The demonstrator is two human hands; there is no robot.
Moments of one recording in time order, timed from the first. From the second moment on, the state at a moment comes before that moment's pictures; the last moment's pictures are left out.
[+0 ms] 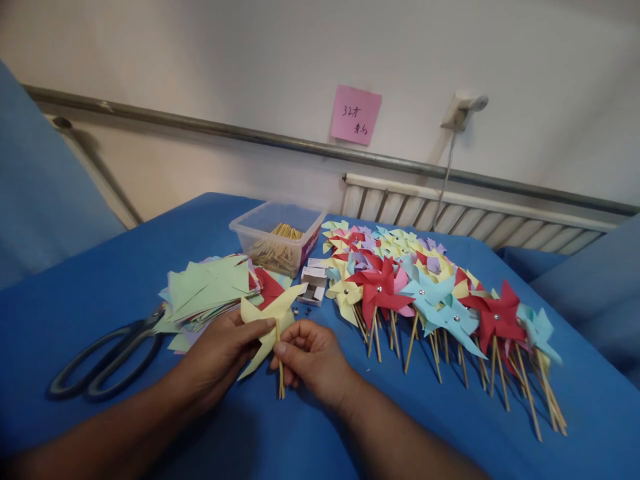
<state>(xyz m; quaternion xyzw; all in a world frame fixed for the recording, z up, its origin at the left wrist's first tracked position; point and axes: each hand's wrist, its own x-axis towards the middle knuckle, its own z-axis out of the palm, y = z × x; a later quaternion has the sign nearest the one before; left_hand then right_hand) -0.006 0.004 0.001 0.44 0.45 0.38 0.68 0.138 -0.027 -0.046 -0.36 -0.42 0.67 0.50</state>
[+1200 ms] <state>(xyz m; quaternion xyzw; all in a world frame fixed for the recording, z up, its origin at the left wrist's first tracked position) -0.004 0.006 0.004 0.42 0.48 0.39 0.67 0.139 -0.036 -0.033 -0.33 -0.38 0.59 0.63</state>
